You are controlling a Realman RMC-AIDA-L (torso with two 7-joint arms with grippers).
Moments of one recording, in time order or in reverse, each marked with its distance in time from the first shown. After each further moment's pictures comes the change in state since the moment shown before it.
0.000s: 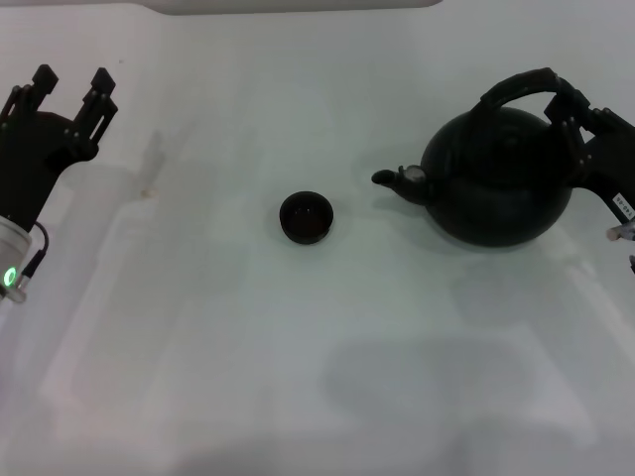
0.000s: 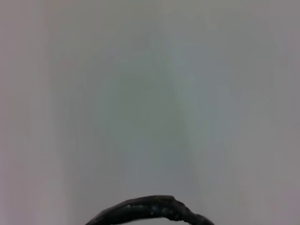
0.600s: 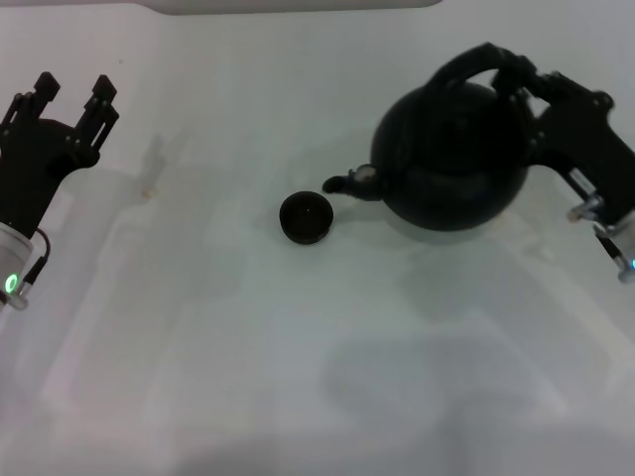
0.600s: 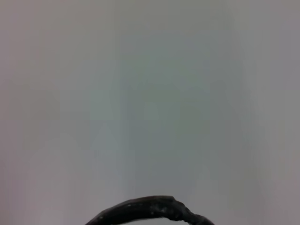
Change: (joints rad) left arm 0.012 0.000 0.002 0.011 0.004 -0.001 -0.001; right arm 0.075 -0.001 0.001 -0.013 -0.101 -0.058 -0.050
